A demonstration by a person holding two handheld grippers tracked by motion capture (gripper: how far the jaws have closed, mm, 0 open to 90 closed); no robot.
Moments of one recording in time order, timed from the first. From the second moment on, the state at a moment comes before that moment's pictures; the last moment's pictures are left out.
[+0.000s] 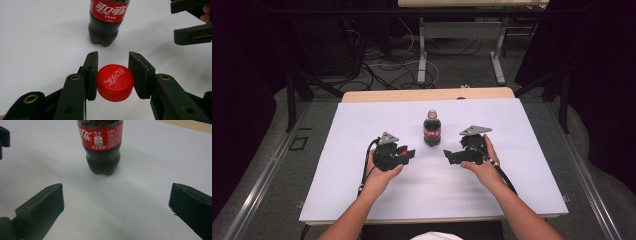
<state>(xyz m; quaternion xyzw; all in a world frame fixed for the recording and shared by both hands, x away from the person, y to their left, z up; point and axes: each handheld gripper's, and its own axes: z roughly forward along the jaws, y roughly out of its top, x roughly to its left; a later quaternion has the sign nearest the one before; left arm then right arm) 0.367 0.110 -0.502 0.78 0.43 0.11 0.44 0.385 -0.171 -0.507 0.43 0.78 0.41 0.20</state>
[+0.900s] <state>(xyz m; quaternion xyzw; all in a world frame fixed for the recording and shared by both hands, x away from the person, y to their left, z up) 0.375 0.036 -0.558 0.82 0.38 0.06 0.43 0.360 -0.199 -0.526 0.45 0.77 0.42 0.19</state>
